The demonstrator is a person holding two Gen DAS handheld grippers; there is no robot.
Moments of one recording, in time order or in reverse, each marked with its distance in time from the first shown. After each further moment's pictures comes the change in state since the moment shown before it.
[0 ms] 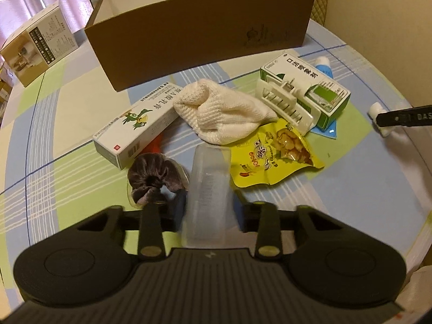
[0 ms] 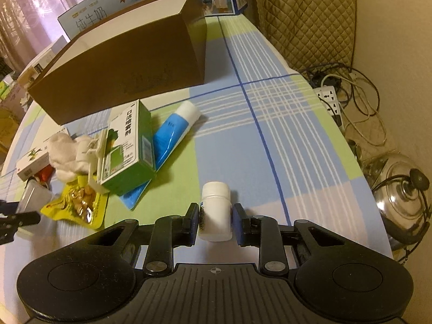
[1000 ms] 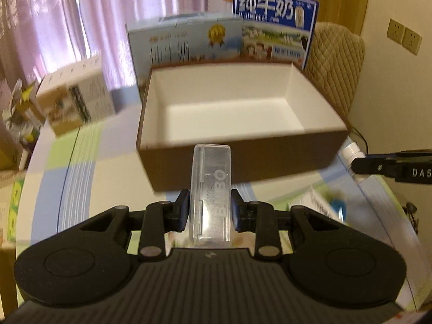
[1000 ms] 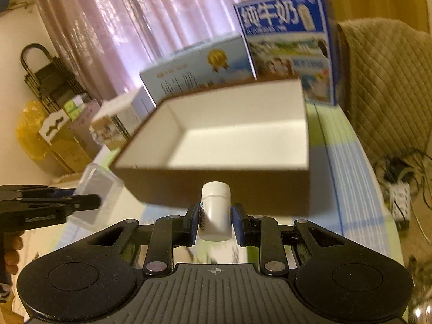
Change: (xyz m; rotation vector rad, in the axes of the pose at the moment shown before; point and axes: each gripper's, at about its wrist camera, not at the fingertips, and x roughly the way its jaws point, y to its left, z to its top) left arm -0.054 0.048 0.118 -0.176 -0.247 0.053; right arm -0.015 0.085 0.137 -0.166 -0.197 0.298
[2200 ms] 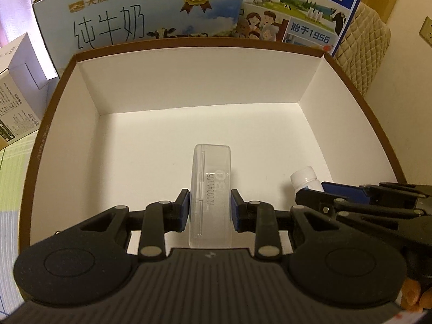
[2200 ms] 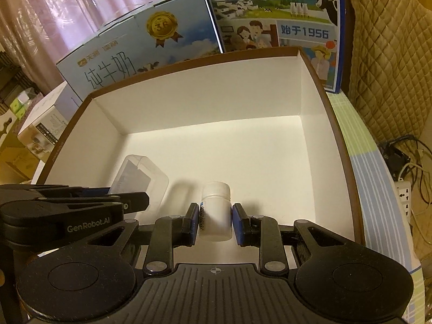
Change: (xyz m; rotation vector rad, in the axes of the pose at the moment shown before) left arm 0.196 -0.015 0.093 -0.037 0.186 -0.087; right arm 0.148 -0.033 0.061 0.097 0.145 -0.173
